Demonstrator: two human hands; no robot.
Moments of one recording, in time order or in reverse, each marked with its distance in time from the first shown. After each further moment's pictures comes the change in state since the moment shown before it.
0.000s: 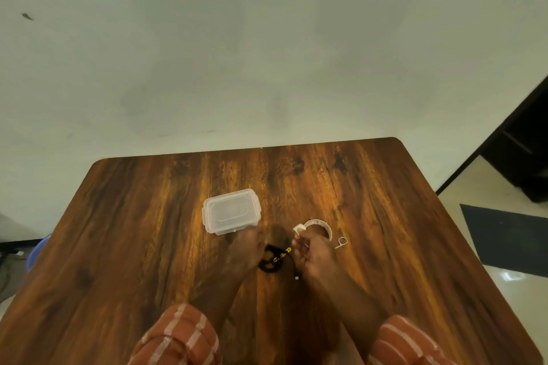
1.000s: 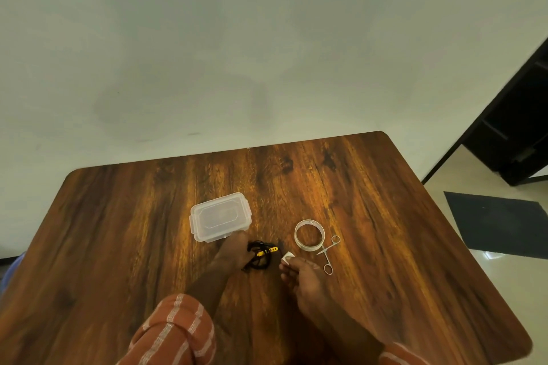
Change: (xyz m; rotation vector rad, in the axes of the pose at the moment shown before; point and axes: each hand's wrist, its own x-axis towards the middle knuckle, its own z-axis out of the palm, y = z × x) left_hand 0.040 -0.030 0.001 0.313 -0.238 0.058; right_hand -0.010 0.050 -0.014 0.002 0.041 -0.033
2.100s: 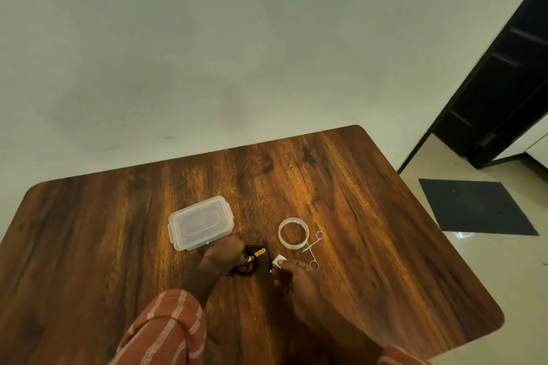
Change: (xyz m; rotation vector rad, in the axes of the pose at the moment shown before) left_hand 0.017 0.019 -0.003 0.385 -0.106 0.228; right_hand -0.011 -0.004 -0.018 -0.044 -0.003 -0.012
